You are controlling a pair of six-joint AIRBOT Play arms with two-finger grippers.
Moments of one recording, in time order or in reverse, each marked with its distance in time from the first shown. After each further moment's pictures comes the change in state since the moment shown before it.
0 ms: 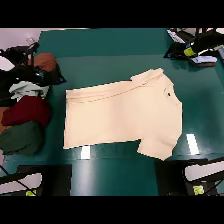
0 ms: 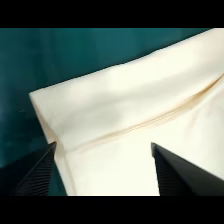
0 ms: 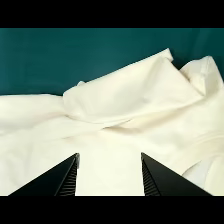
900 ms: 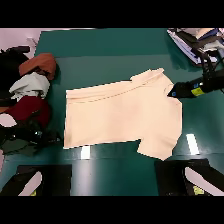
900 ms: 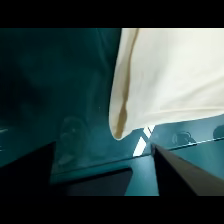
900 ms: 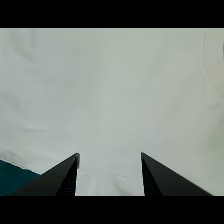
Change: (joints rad) left arm 0.082 0.515 -0.821 0.128 -0.258 -0.146; right arm 0.011 0.593 -0.756 -0.007 0.042 -0.062
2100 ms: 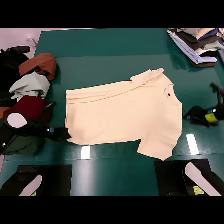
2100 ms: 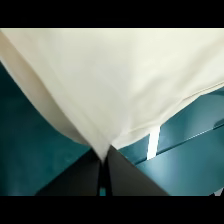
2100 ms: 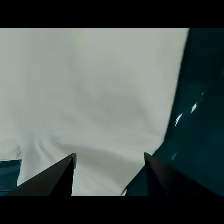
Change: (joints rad) left arm -0.244 0.010 0.040 -0.152 0.142 0.015; right arm -0.451 0.072 -0.368 -0.014 0.060 -0.042
